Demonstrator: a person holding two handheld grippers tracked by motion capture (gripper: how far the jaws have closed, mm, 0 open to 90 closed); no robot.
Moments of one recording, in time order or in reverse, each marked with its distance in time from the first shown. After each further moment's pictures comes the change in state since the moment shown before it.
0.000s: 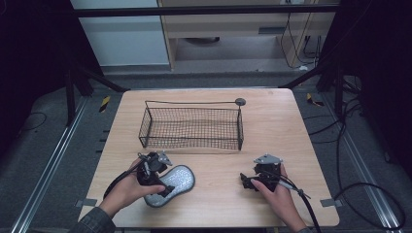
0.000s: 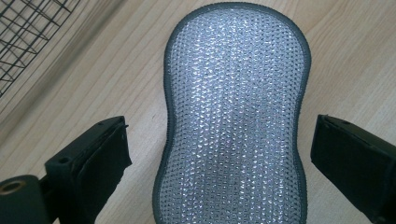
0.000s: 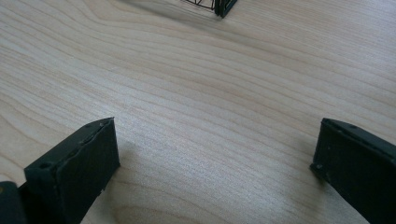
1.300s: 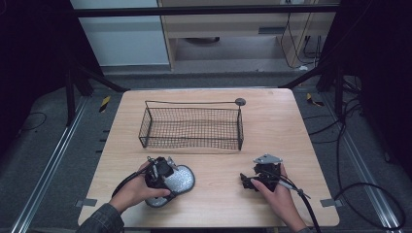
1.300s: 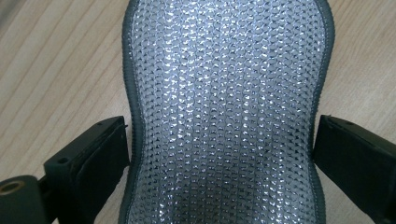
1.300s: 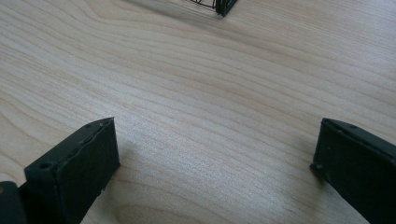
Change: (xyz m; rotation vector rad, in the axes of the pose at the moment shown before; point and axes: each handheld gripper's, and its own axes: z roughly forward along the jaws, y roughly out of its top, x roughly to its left) left arm -0.001 0.000 0.038 0.089 -0.061 0.006; right arm 0.000 0.001 0.000 0.006 0.003 0.001
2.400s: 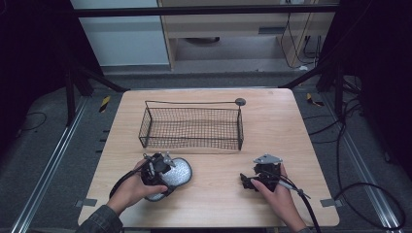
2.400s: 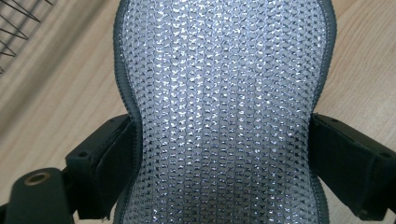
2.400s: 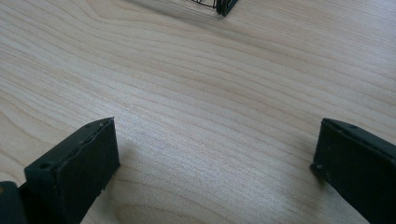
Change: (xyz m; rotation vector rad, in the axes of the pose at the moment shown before) left arm 0.005 0.000 -0.017 -0.059 0.086 0.028; right arm 0.000 0.000 0.000 0.000 -0.001 -0.001
